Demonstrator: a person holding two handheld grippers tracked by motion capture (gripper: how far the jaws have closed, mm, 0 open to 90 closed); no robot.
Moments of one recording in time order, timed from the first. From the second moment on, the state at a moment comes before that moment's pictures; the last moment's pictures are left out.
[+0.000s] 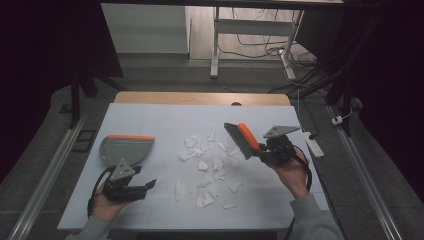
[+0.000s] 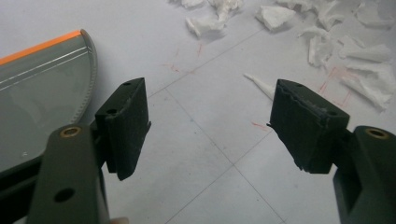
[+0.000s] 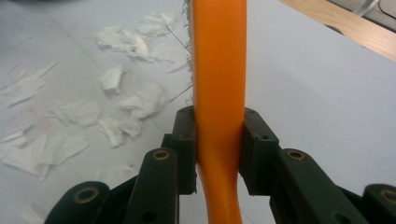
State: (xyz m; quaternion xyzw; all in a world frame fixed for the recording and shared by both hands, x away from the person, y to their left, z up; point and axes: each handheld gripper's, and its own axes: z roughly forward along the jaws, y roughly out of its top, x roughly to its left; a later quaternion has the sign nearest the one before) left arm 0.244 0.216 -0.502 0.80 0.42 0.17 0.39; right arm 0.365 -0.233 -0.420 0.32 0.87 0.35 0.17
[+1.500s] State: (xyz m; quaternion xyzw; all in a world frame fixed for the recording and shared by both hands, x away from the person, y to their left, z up) left arm 0.248 0.214 -0.510 0.80 0.42 0.17 0.39; right arm 0.472 -0.153 -0.447 0.34 0.92 0.08 0.15
